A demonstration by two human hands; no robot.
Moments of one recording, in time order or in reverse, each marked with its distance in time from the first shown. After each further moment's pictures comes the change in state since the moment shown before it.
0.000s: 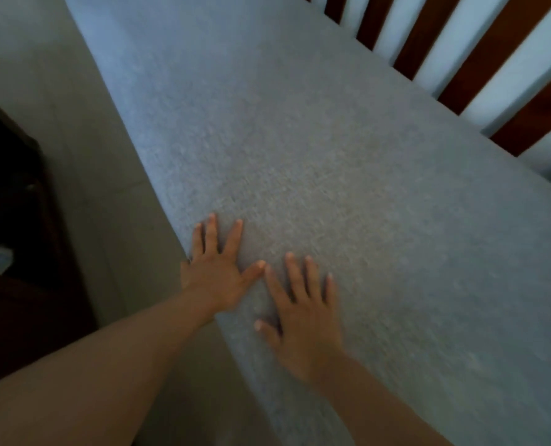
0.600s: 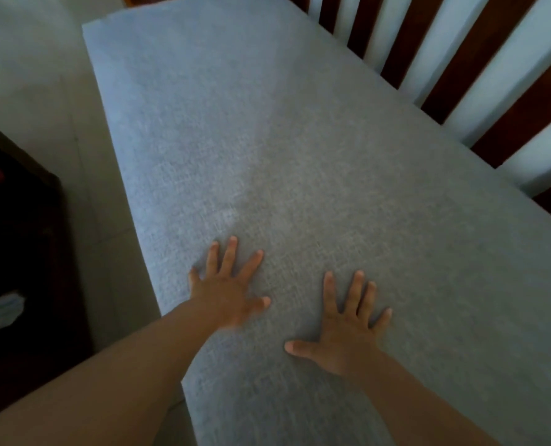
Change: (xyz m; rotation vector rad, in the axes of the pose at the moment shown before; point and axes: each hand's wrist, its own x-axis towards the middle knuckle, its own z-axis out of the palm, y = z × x) left_hand 0.128 0.028 -0.074 0.229 -0.290 0.031; right_hand 0.155 0.072 -0.067 0.094 -0.518 0.333
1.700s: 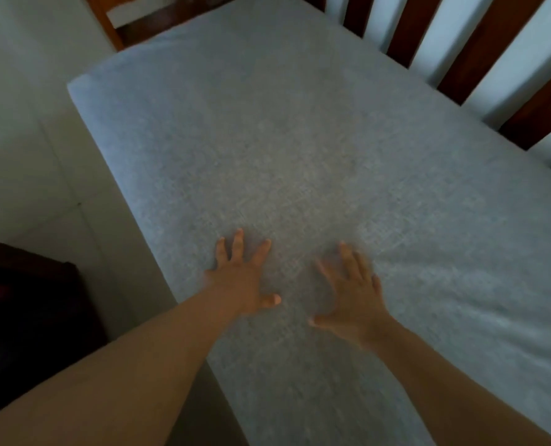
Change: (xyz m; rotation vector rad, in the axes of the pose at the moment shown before) left_hand 0.208 -0.187 -0.211 0.017 -0.081 0.041; right_hand 0.197 -0.228 -0.169 0.082 0.067 -0.091
